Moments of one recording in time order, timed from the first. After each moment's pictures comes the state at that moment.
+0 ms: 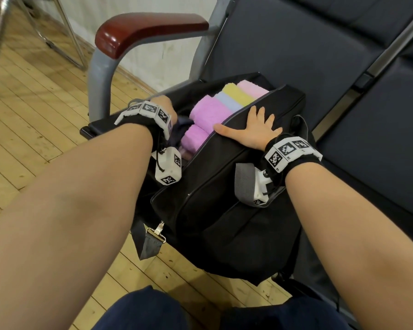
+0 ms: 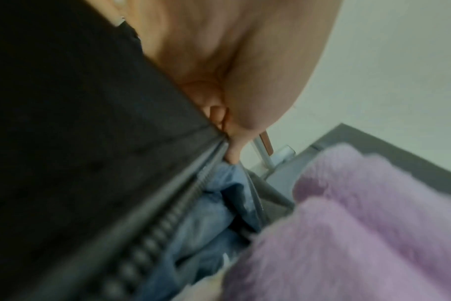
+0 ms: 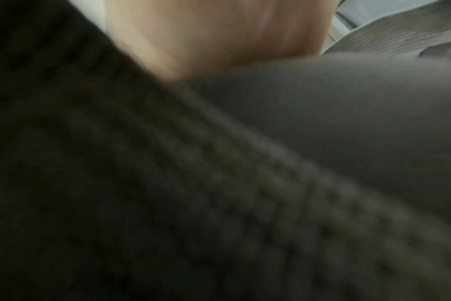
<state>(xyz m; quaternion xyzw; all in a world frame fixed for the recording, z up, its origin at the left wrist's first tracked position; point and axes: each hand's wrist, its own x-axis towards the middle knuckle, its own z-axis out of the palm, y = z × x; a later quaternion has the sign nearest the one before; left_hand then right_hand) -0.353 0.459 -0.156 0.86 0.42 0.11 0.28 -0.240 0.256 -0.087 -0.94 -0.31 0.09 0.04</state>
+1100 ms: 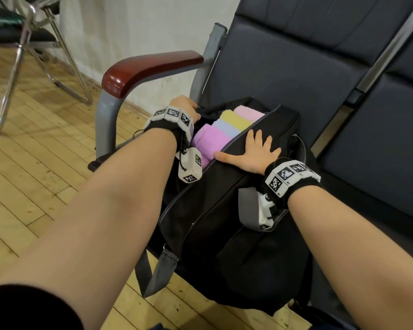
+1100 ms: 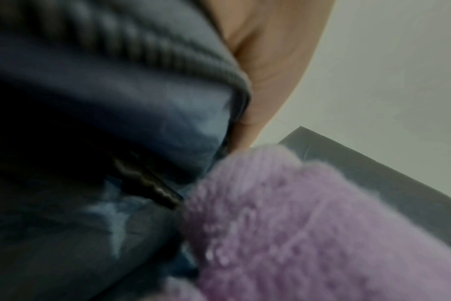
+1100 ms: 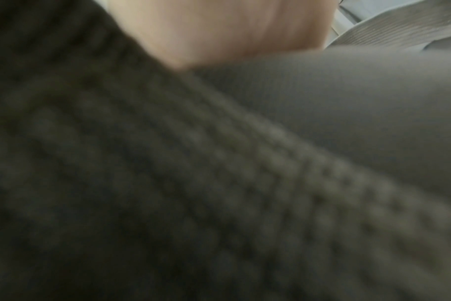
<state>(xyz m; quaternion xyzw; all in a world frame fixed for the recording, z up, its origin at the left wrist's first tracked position) -0.319 0.449 -0.078 0.84 0.37 0.21 0.34 -0.242 0.257 -0.088 -0.94 -0.32 0.09 0.03</state>
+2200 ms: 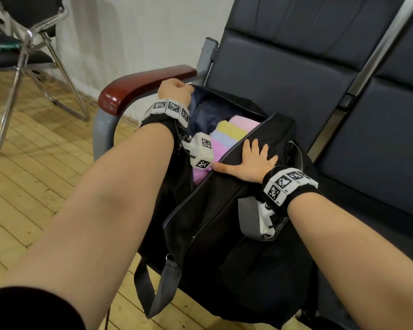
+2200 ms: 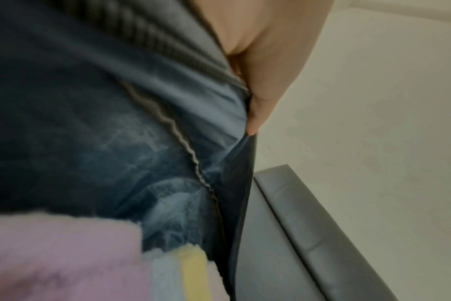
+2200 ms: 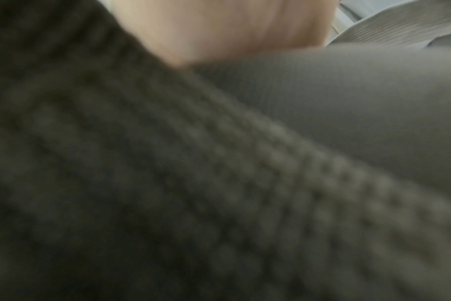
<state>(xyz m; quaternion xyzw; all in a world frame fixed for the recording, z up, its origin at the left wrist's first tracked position) -0.310 0.470 -0.036 0.69 0.36 0.41 0.48 -0.241 0.258 -0.088 -0.94 -0.32 0.09 0.03</state>
